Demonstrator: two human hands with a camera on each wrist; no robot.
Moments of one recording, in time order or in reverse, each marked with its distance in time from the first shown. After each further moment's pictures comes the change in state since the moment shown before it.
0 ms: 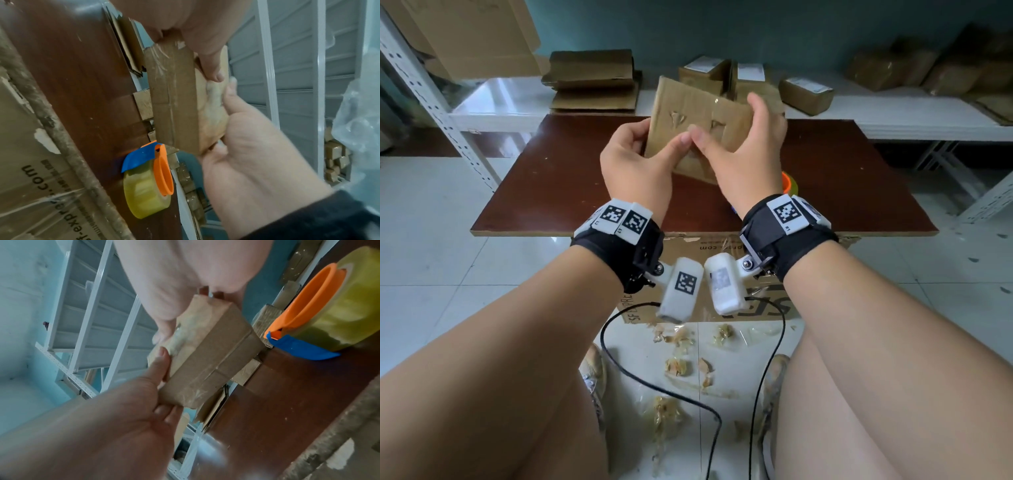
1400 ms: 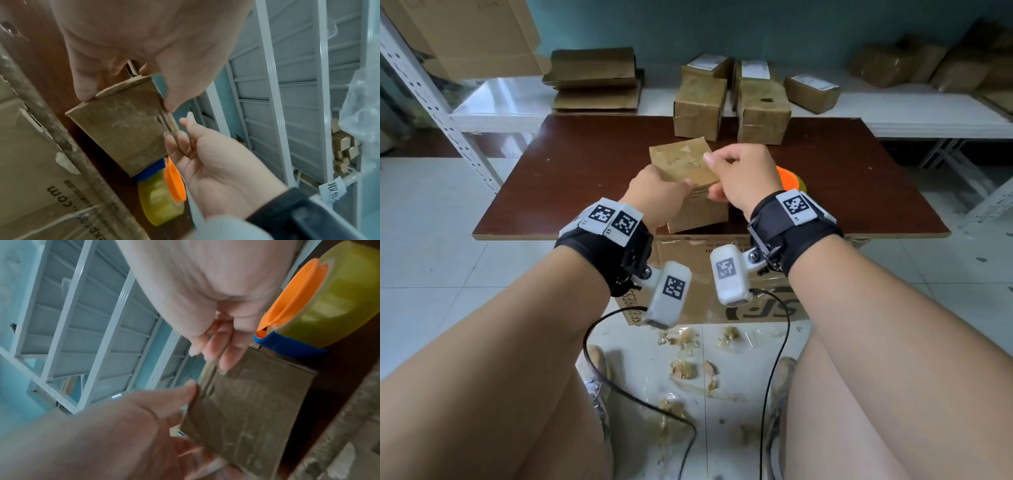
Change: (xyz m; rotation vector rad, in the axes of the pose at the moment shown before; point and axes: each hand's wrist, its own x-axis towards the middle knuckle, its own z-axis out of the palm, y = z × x) left_hand 0.022 -0.016 -0.005 0.603 -0.410 -0.462; right_hand 0.004 0.013 0.011 -0.021 -0.269 0.256
